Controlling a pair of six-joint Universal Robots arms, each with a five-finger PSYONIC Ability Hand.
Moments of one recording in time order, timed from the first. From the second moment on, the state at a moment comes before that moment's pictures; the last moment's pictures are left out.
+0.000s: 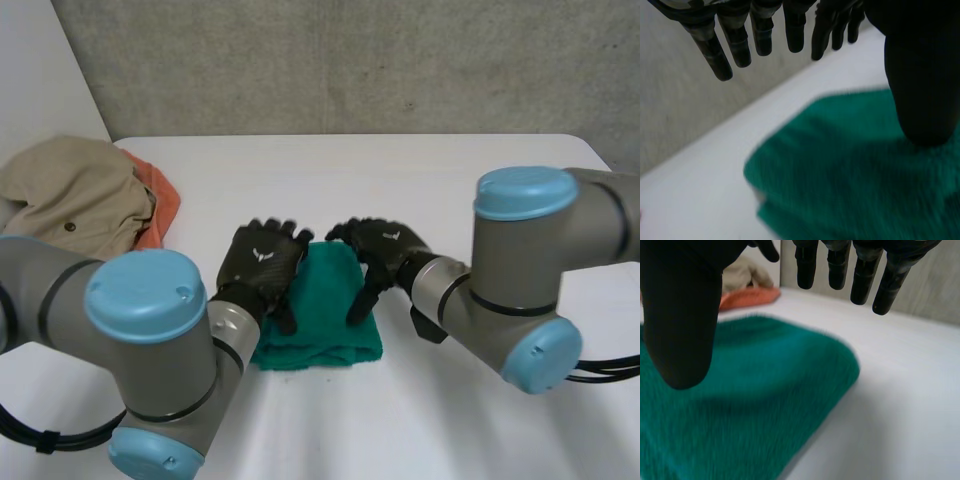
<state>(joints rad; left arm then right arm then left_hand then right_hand) 4.02 -2.05 -1.60 3.41 -1.73 3.37 2.13 -0.91 1.23 0.08 1.32 3.17 0.21 0.21 0.21 0.21 0.05 0.20 0.22 0.21 0.23 0.06</state>
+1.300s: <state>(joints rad) 4.15 -1.85 -1.33 3.07 -1.24 3.36 2.38 -0.80 1.46 -0.53 1.51 2.68 0.21 0.21 0.21 0.21 0.05 0.27 0.31 0.32 0.31 0.13</state>
